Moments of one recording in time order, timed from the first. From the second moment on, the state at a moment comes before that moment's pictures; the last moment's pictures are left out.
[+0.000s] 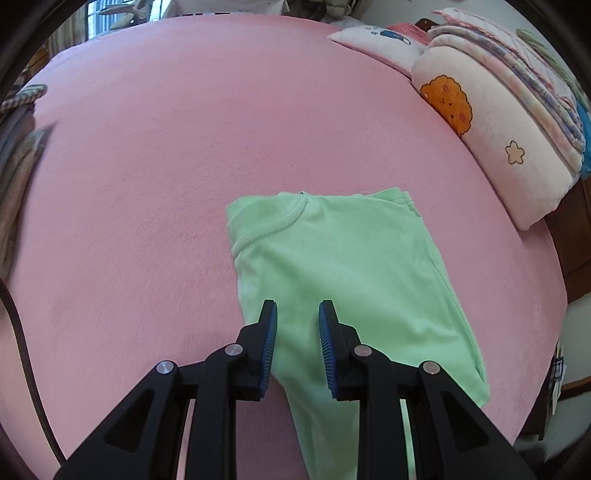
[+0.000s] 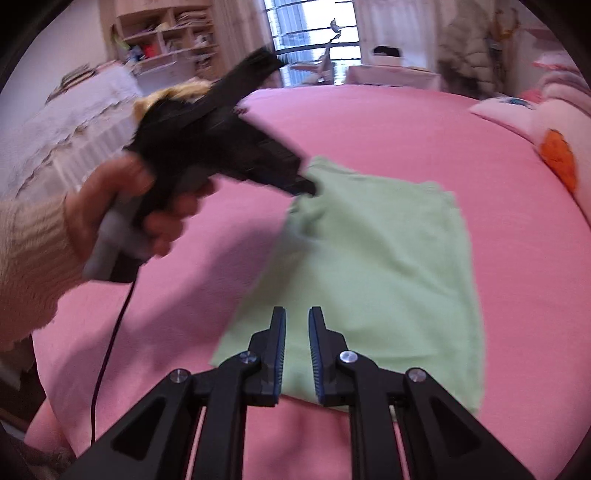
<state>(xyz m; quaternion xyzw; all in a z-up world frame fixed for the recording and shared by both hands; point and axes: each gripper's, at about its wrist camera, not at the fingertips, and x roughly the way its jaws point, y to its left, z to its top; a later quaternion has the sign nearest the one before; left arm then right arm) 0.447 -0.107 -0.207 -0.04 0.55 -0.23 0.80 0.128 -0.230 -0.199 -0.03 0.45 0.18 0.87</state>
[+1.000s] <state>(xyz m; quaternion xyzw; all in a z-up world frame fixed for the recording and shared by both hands) 0.454 -0.107 -0.178 -0.03 0.48 -0.18 0.86 0.133 -0.230 -0.211 -0.02 0.48 0.15 0.87</state>
